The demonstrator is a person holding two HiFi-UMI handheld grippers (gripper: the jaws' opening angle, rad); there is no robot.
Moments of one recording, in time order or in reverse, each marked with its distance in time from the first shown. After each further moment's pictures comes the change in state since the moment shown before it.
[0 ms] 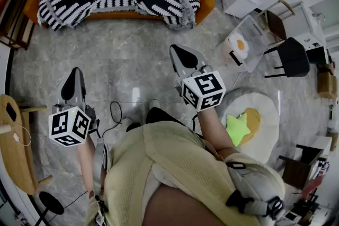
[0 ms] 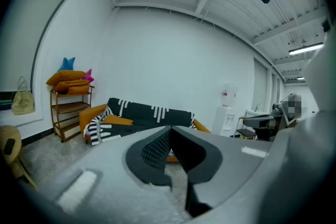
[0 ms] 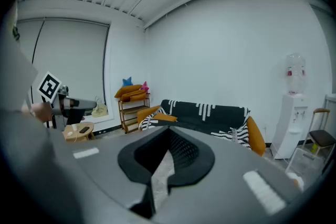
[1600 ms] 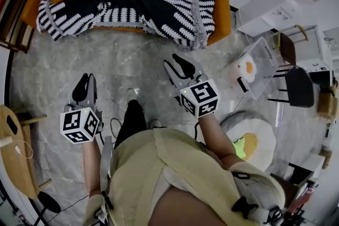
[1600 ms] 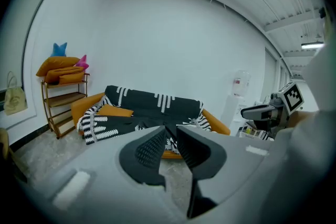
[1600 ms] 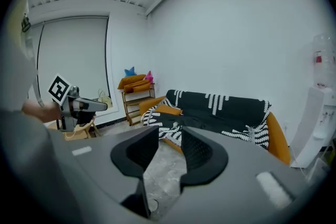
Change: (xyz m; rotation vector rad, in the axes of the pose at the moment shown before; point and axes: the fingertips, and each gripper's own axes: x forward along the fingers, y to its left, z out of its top) left arm 0.210 0.049 -0.033 -0.018 0.148 0.023; right arm 0.195 -0.089 -0.008 -0.018 0.125 0.139
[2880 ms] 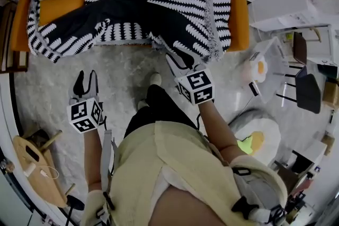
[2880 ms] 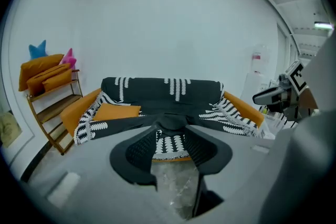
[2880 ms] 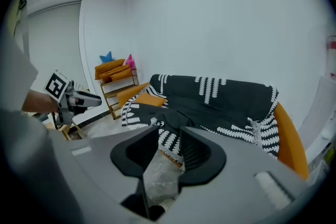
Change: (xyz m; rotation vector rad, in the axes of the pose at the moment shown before) left arm 0.271 0.136 0.022 0.101 0.206 0.063; right arm 0.247 -0.153 0.005 0.077 0.186 -0.072
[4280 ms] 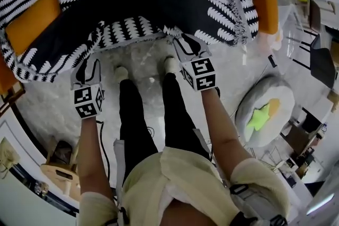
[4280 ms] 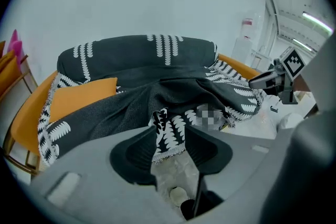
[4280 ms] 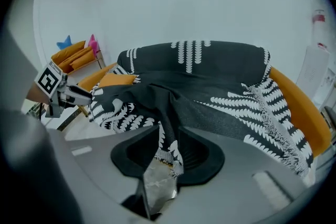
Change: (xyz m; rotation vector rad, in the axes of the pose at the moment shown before) left arm 0.264 0.082 -0.086 0.212 0.339 -0.241; right arm 0.216 -0.071 -0.104 0.203 0.193 -0.218
